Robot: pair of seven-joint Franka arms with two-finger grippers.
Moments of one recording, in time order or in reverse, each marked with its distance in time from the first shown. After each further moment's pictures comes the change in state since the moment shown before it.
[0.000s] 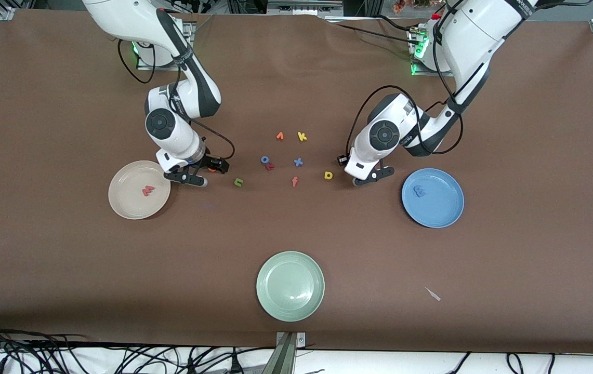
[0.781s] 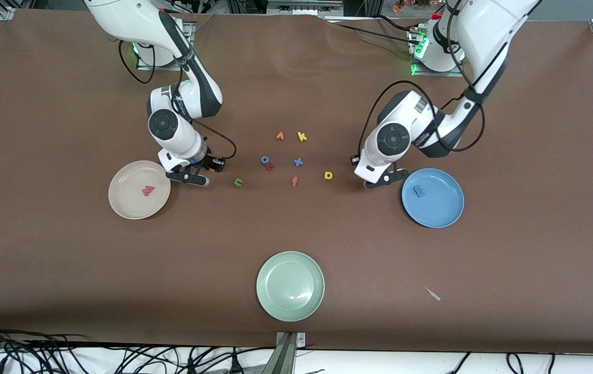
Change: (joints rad) left arm 0.050 -0.107 0.006 0.098 0.003 -0.303 0.128; right arm 0.004 0.004 -0.002 -0.001 0.000 -0.002 0.002
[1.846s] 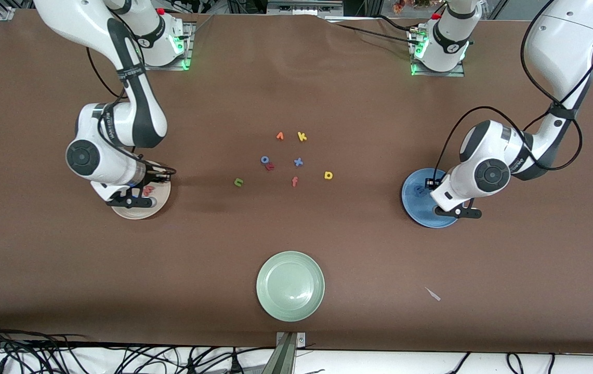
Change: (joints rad) left arm 0.352 0.056 -0.006 -0.004 0.222 0.043 0.567; right arm -0.020 0.004 -0.307 0.241 -0.013 -0.434 -0.472
